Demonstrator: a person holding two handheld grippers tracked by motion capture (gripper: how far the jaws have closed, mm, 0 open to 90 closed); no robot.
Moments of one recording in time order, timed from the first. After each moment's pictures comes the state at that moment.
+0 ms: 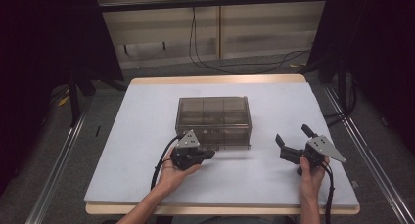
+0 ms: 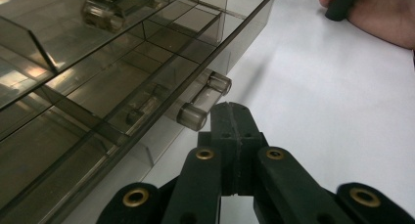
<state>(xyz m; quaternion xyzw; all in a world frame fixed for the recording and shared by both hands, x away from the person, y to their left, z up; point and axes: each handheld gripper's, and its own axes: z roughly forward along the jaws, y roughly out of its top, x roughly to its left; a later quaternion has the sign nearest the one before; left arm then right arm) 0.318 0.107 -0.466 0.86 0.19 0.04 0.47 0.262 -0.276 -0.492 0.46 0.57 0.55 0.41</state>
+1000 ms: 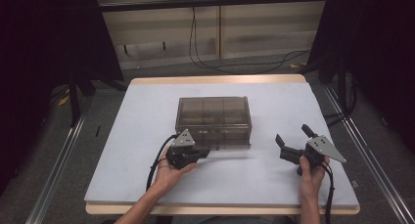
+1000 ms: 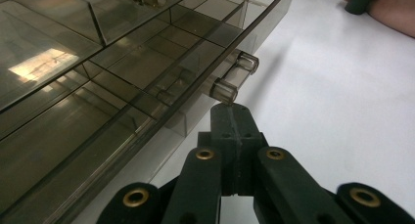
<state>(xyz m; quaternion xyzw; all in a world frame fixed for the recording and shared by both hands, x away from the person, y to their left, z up) 0.322 0.119 -0.468 0.86 0.21 0.05 0.46 0.262 -0.276 -0.492 0.45 0.57 0.55 0.41</state>
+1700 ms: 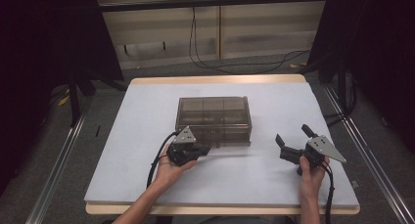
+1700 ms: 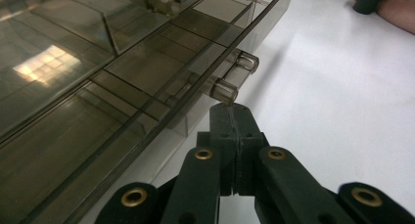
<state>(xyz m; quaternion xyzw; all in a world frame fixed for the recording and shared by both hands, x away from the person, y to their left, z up) 0.331 0.117 -0.467 0.86 0.22 0.05 0.46 0.262 -0.276 -0.492 0.45 0.57 0.55 0.41</state>
